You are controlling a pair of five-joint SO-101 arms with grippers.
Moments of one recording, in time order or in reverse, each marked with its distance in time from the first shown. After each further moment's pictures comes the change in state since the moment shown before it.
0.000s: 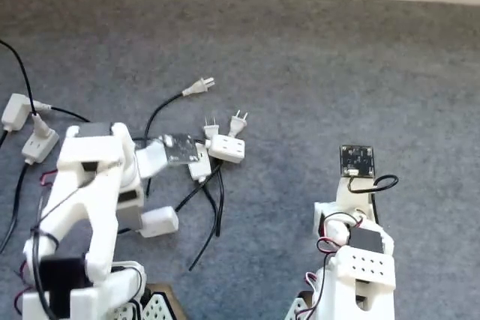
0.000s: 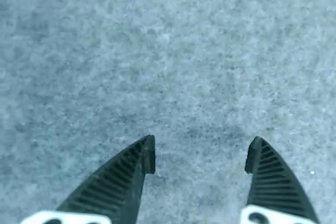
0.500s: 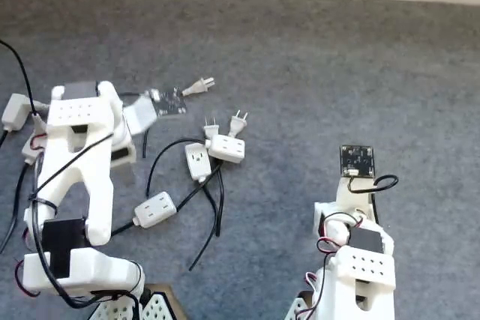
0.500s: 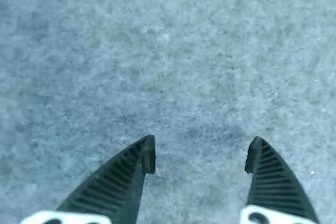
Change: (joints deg) left arm -2.3 12.2 -24.4 5.1 5.5; right arm 0.0 0.0 0.0 0.0 0.0
